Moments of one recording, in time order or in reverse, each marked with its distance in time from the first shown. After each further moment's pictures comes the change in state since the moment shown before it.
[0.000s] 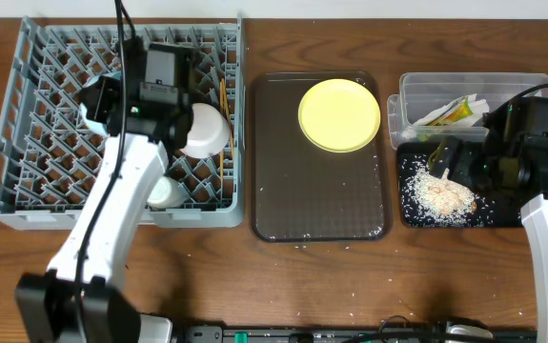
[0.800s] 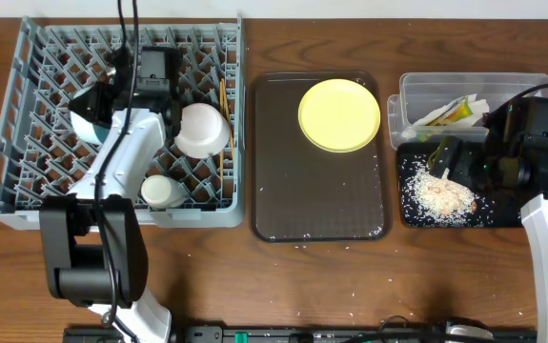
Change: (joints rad) left arm 0.120 0.248 -0.017 0.166 -0.128 -0.016; right arm 0.000 0.000 0.000 0.000 0.000 0.000
